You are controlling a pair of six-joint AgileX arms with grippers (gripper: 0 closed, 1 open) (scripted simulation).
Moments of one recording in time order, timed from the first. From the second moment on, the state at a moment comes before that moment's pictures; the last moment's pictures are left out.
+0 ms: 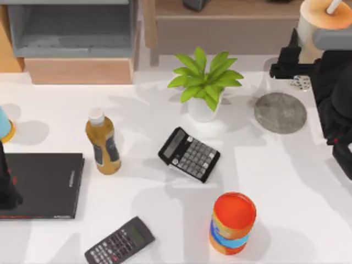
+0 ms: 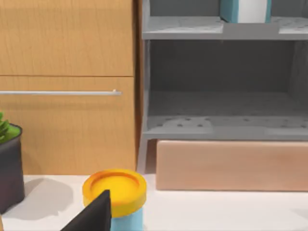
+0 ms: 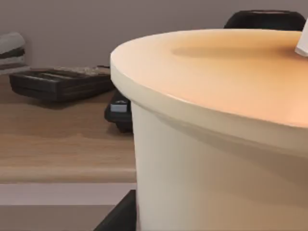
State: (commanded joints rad) left arm 0.00 0.00 0.00 0.00 0.00 0.00; right arm 0.32 1.93 0.70 1.27 0.36 0.00
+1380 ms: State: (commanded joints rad) left arm 0.00 0.00 0.00 0.00 0.00 0.00; right arm 0.39 2.11 0.69 1.42 0.43 0.00
